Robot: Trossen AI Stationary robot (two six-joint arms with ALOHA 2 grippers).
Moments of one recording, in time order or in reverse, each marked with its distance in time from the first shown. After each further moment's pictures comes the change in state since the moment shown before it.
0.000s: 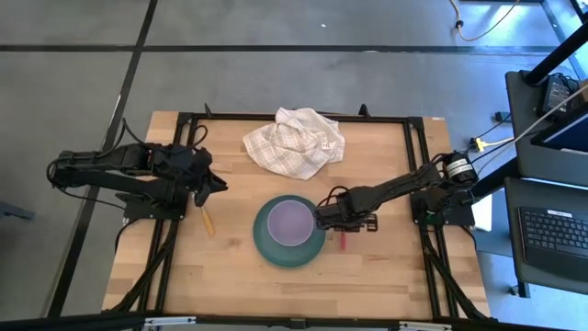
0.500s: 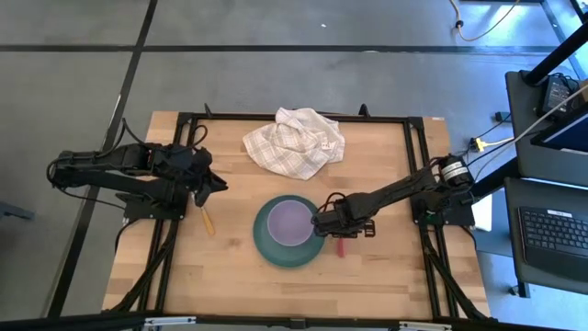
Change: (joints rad) left arm 0.000 0.000 0.000 0.000 -0.012 0.001; right arm 0.035 0.047 0.001 0.064 -0.021 0.002
